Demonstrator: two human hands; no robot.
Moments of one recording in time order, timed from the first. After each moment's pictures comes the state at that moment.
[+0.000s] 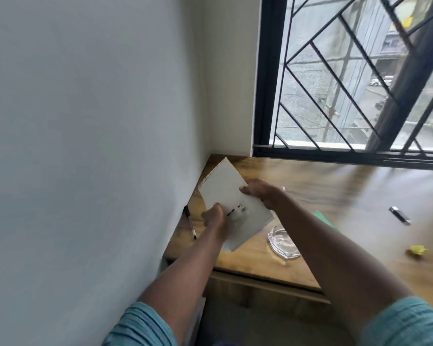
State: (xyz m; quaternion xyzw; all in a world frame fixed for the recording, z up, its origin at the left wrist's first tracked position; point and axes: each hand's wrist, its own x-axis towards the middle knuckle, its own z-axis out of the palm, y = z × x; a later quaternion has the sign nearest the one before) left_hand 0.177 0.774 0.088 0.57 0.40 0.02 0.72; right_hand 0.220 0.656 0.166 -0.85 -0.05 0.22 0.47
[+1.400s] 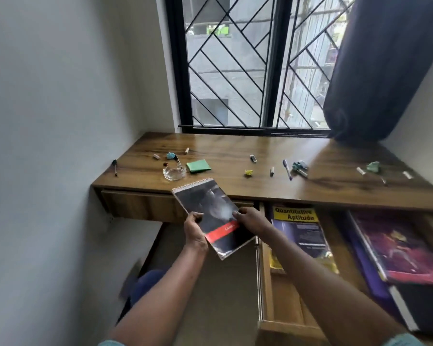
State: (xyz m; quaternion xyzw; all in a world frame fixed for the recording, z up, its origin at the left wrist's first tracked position) left_hand -0.185 0.375 0.113 0.41 0.24 0.11 0.87; right_hand -0.129 0.240 0.104 -0.90 -0.05 0.14 0.41
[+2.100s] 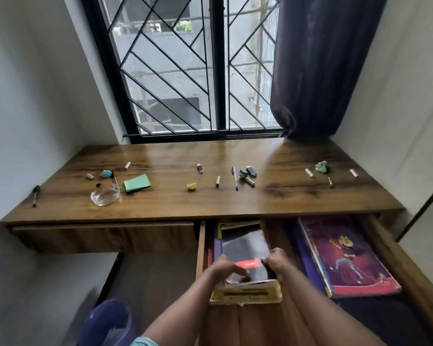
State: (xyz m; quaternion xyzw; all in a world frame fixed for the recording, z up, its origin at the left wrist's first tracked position) left_hand -0.092 0.167 0.034 0.80 0.11 -0.31 0.49; right_hand -0.080 0.006 0.008 -0.78 0.29 0.15 0.54
